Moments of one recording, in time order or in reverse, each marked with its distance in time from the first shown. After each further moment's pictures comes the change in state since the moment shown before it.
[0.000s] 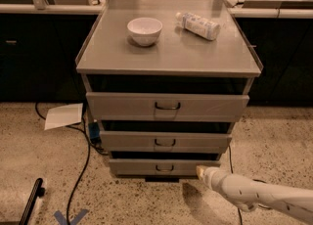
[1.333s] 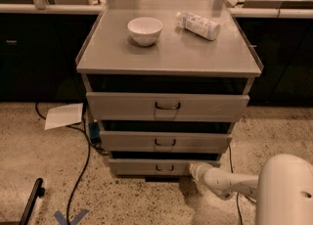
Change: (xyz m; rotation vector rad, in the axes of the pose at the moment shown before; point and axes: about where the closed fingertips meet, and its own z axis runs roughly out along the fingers) arm 0.012 -0.020 0.127 0.056 -0.020 0.004
